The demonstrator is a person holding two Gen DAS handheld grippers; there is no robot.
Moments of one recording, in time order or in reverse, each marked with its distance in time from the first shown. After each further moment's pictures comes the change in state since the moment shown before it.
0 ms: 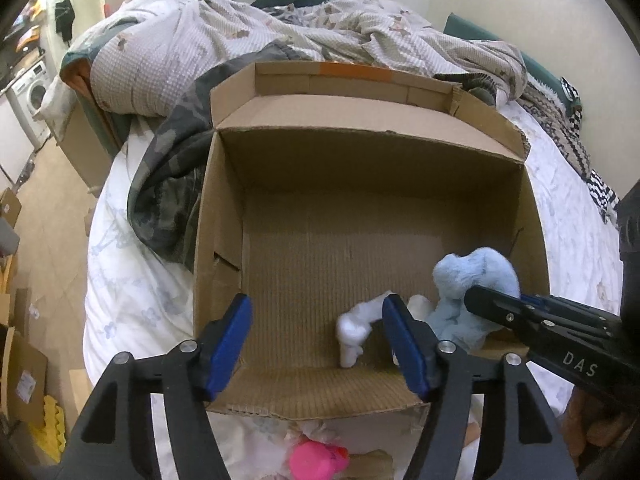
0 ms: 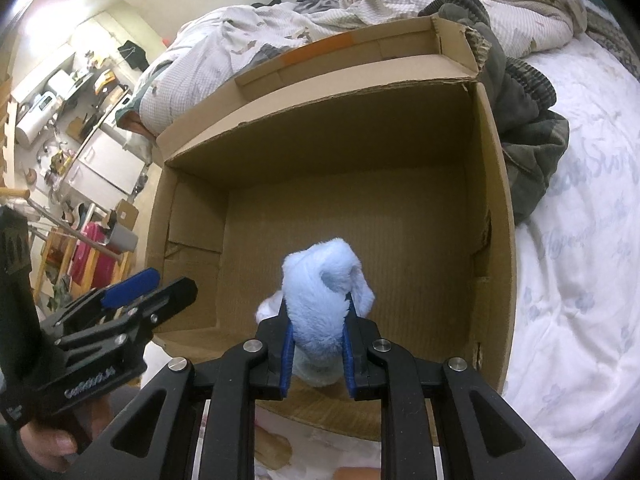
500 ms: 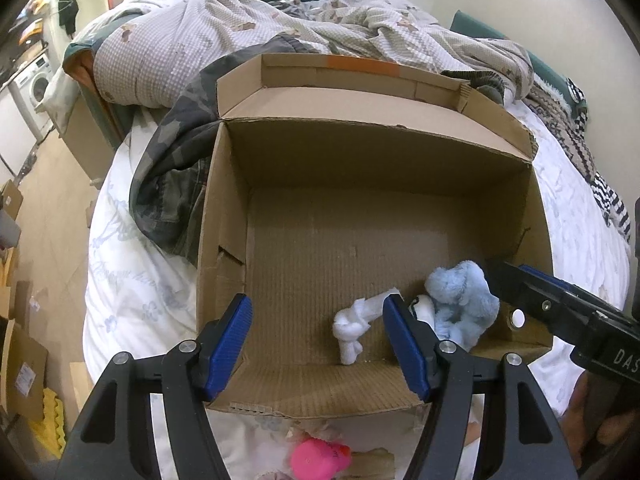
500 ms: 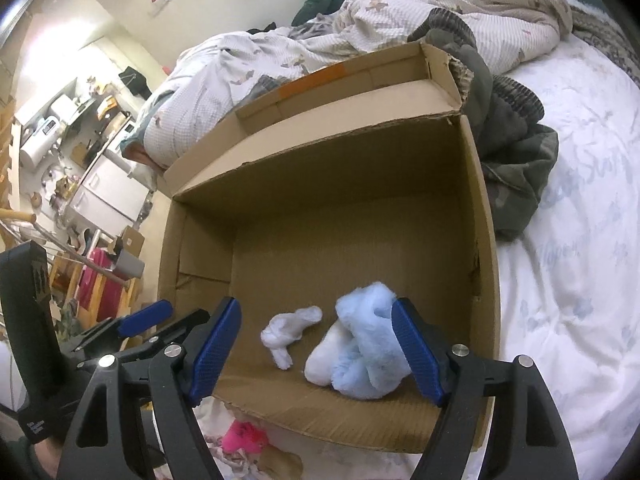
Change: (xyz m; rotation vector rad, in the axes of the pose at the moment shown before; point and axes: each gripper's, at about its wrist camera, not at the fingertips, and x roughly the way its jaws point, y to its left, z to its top) left arm 0.004 0.005 0.000 -0.022 0.023 0.005; right arm -0.017 -0.003 0.003 0.032 -0.092 0.015
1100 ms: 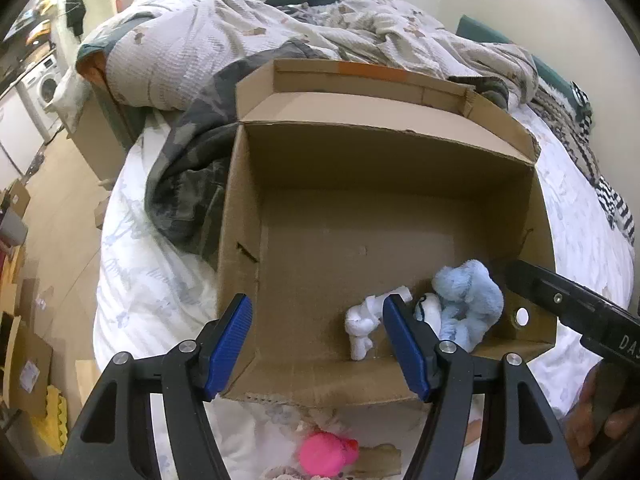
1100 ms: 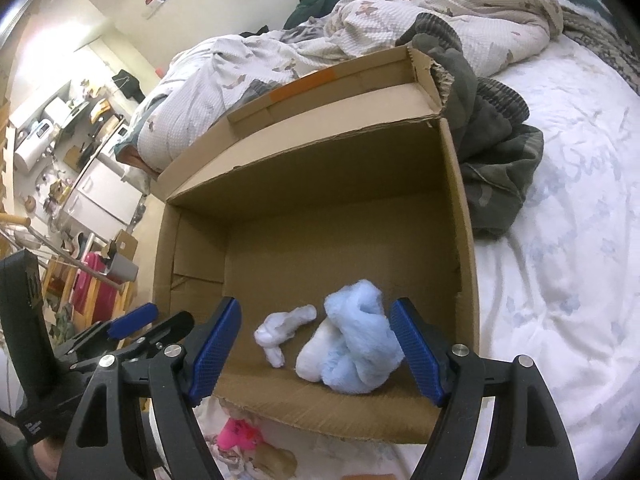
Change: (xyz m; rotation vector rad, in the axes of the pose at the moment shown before) left arm -0.012 0.007 -0.006 -0.015 -0.019 0.030; right arm -0.006 -0.002 0.000 0.017 -0.008 -0.029
